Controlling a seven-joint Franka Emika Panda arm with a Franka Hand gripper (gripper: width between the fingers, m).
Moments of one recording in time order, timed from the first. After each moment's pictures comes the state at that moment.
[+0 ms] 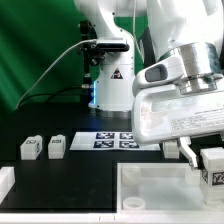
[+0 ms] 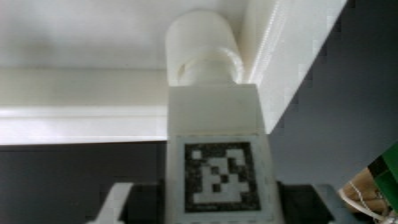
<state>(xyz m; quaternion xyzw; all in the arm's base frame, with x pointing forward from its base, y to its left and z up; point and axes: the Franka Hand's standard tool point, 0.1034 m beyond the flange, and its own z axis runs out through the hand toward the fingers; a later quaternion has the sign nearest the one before) 0.619 0.115 0.081 -0.96 -0.04 -0.28 0.07</state>
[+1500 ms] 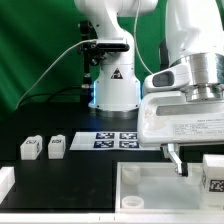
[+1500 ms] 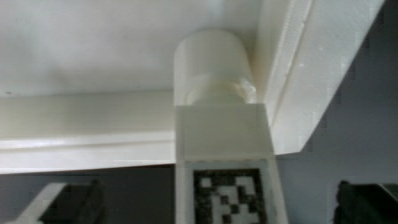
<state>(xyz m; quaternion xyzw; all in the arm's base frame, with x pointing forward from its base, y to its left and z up) 0.616 0.116 0.069 -0.96 0.02 -0.29 0.02</state>
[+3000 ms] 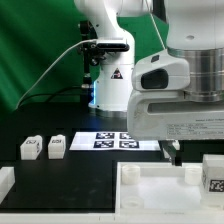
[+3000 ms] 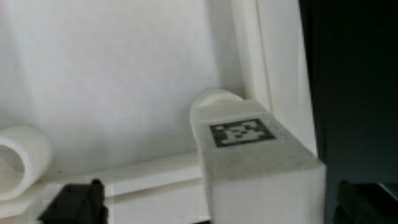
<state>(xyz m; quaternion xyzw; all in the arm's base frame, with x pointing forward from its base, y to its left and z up) 0.634 0.106 0.091 -0.99 0.09 0.07 0.05</state>
